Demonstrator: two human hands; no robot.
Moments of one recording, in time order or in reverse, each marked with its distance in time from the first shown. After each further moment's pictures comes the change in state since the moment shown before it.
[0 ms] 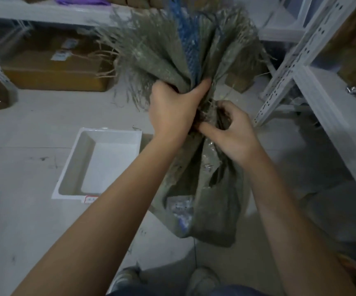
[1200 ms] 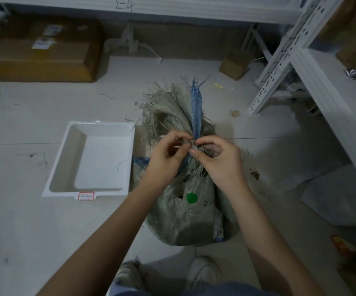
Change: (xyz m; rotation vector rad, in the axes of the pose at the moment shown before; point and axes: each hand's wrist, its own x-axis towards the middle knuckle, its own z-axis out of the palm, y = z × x) left_hand -0.047 -0.116 -0.028 -0.018 -0.555 0.049; right_hand -0.036 0.077 0.034 -0.062 0.204 0.000
